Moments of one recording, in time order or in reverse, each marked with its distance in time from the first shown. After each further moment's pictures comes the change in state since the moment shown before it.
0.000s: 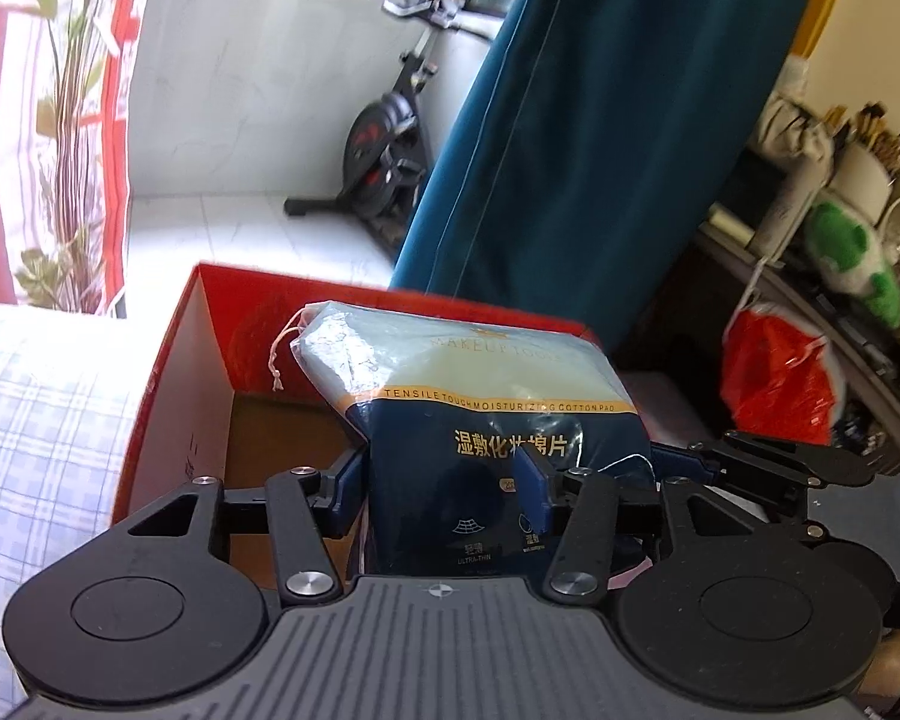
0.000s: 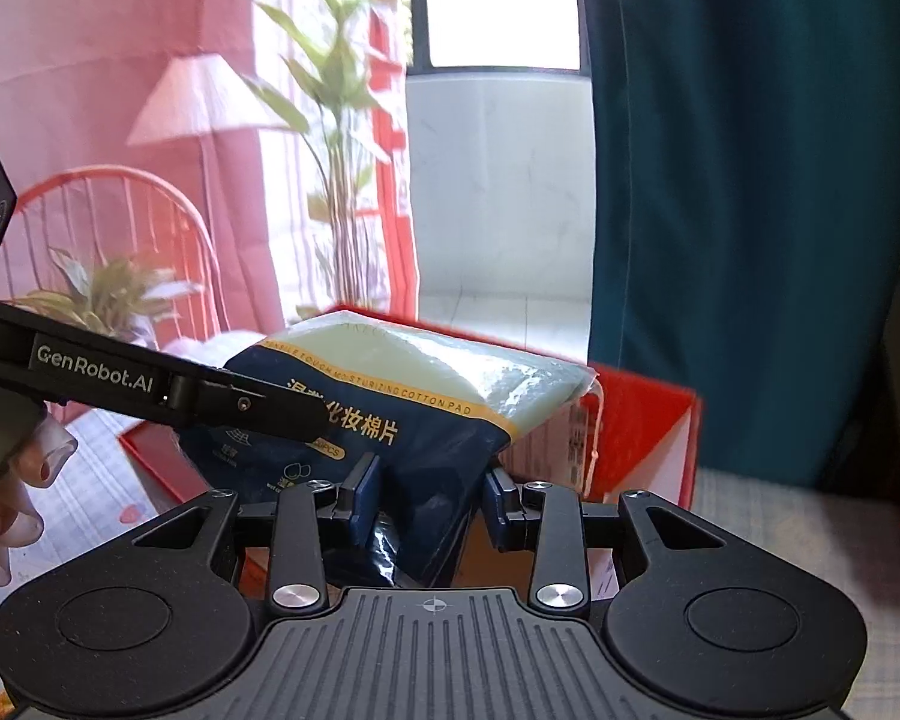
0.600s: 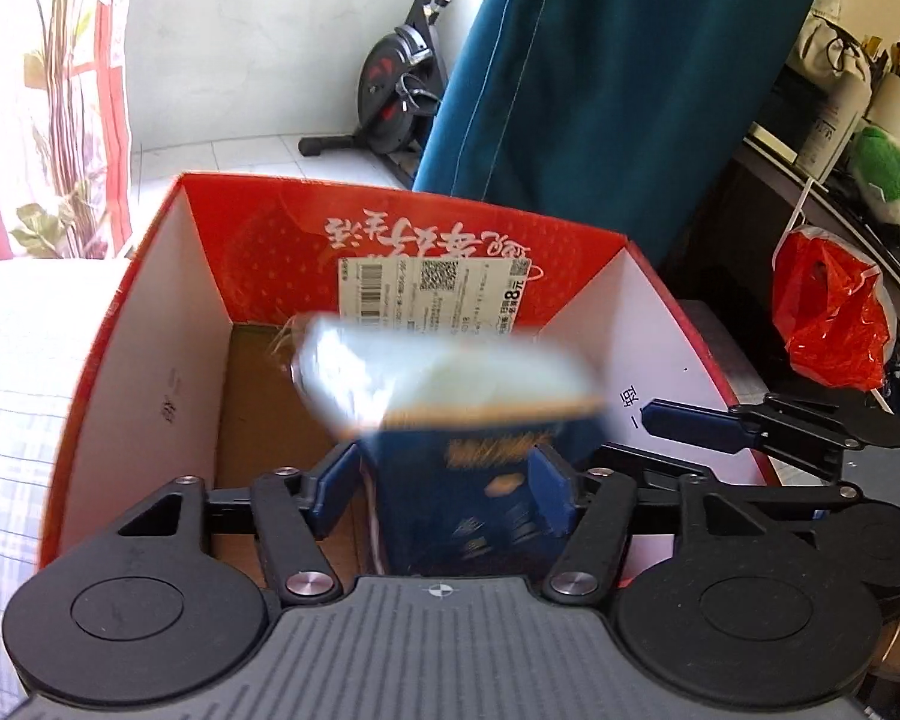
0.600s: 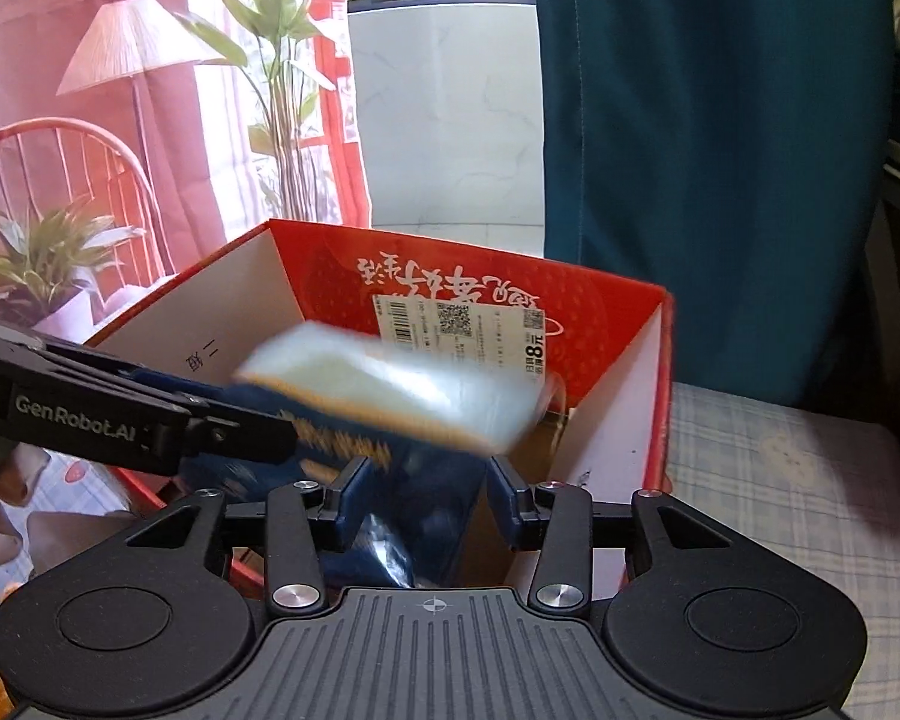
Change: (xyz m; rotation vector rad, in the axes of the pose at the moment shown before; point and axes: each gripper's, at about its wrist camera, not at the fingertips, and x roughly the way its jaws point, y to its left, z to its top) left arm 0.029 0.006 -0.012 0.028 0.114 0.046; right arm 0.024 -0.011 -0.021 0.047 0.119 -0.080
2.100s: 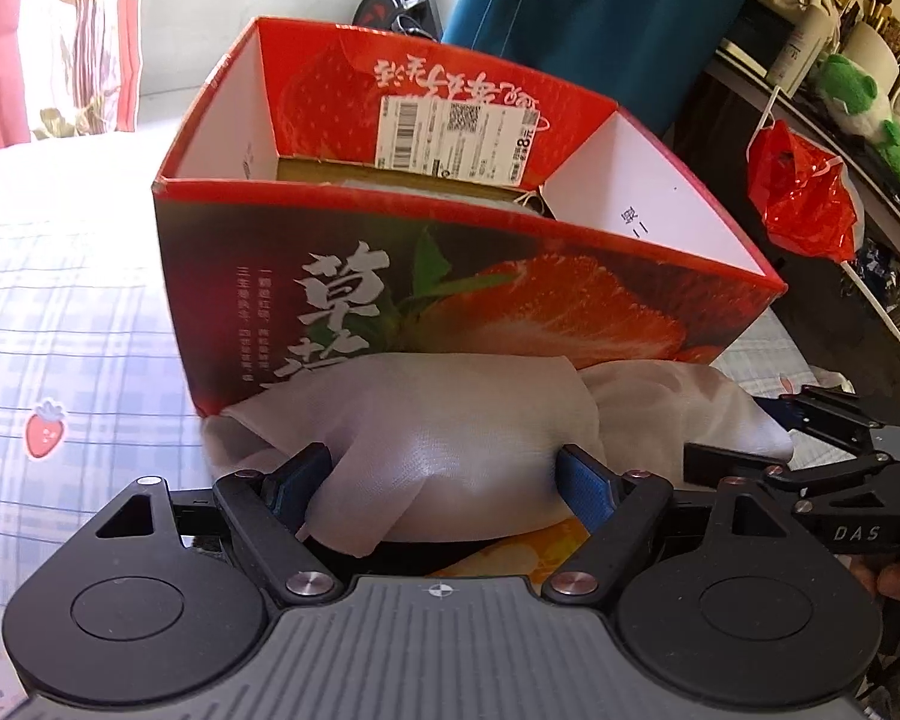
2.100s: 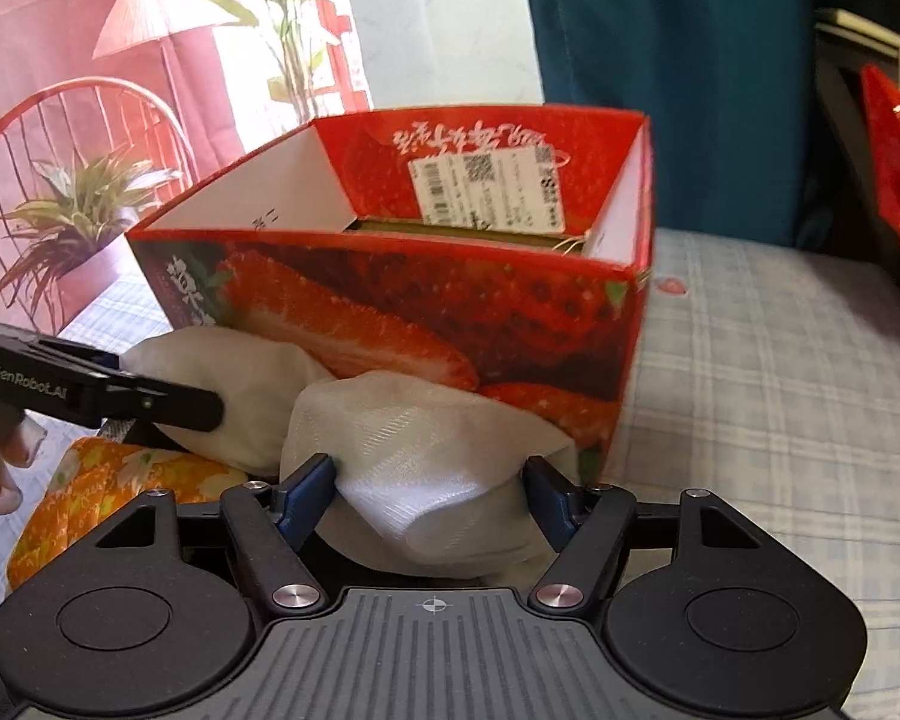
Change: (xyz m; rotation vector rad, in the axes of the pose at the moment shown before) left arm -0.023 0.028 -0.093 -0.005 0.102 -0.048; right arm -0.051 0.014 -0.104 0.098 0.085 0.073
